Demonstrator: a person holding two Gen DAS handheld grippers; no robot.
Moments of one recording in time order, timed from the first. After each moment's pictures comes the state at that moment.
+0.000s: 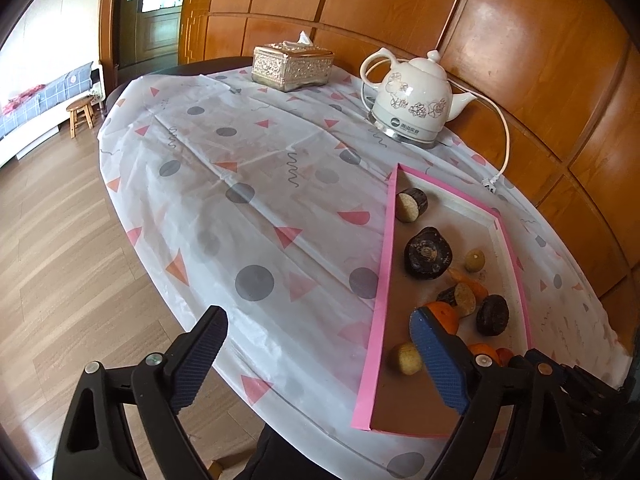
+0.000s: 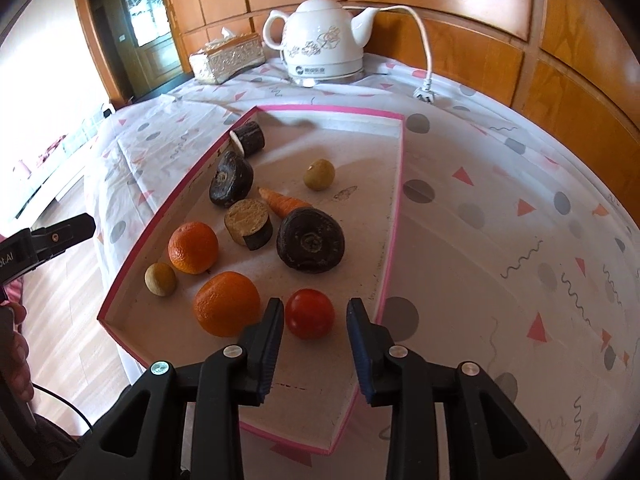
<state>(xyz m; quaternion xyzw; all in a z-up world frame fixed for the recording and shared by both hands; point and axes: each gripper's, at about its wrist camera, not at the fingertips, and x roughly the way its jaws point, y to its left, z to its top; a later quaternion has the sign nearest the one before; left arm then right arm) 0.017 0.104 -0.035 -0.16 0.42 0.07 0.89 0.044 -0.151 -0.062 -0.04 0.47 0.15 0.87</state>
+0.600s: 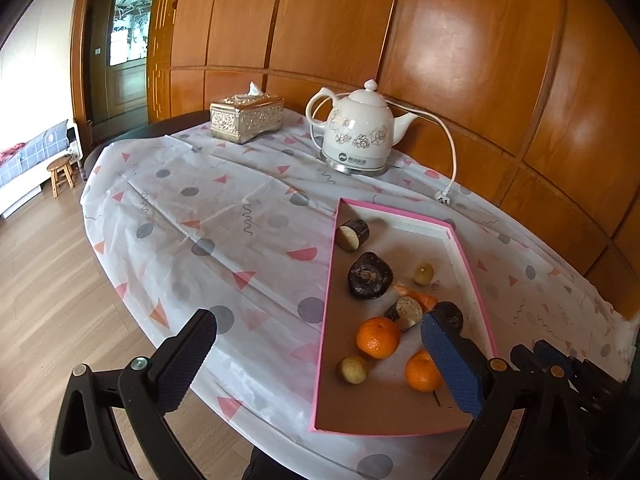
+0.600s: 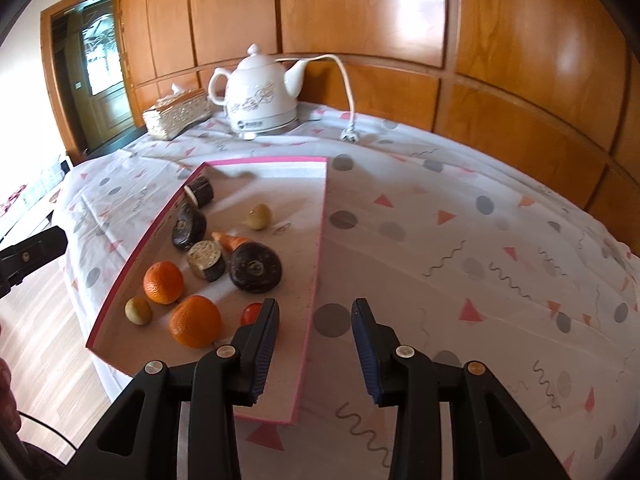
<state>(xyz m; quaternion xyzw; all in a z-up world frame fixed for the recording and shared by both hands) 0.000 0.064 0.004 -0.10 0.35 0.03 0.93 0.008 -0.174 -0.035 -0.02 0.39 0.05 0.92</state>
